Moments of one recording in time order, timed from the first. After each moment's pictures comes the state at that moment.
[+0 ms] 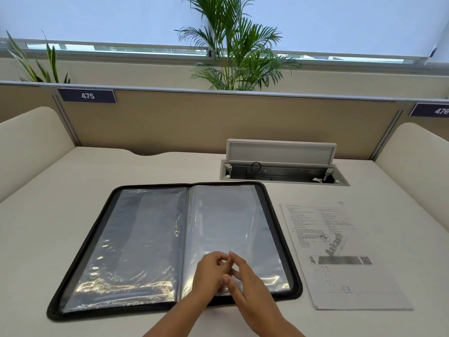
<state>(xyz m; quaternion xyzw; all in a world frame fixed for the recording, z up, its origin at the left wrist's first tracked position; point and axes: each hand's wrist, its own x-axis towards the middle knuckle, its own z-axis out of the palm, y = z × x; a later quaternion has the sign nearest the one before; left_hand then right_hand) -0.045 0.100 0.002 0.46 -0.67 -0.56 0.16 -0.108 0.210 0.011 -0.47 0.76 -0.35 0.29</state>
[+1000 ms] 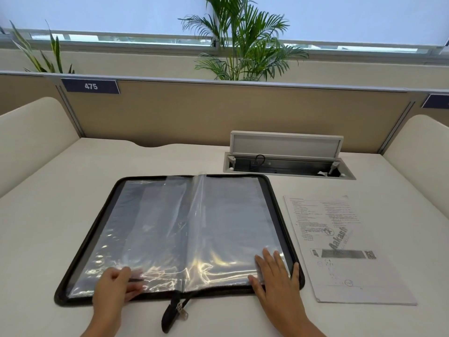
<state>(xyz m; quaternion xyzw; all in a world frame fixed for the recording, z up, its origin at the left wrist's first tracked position) 0.110 0.044 -0.007 0.58 -0.45 -0.56 0.39 -0.146 0.239 -0.035 -0.46 0.88 -0.09 0.09</state>
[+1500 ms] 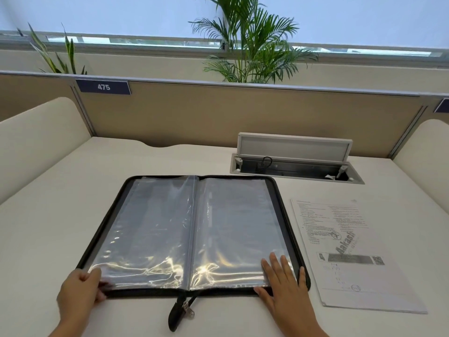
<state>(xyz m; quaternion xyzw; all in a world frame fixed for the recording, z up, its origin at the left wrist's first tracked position) 0.167 0.017 -0.006 0.71 -0.51 -0.36 0.35 -0.148 0.251 -0.029 -0.51 0.85 -0.08 -0.02</state>
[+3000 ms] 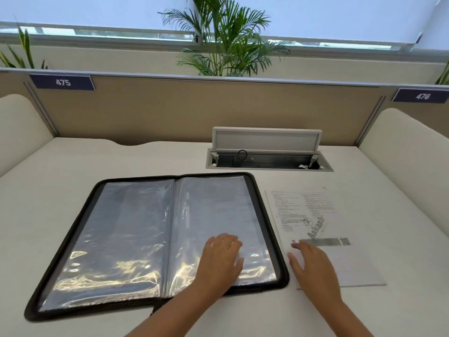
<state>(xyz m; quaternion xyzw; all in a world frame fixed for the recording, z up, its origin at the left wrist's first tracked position) -0.069 0.132 -0.009 0.20 -0.95 -0.12 0.20 -0.225 0.301 -0.008 -0.35 0.90 -0.26 0.01</state>
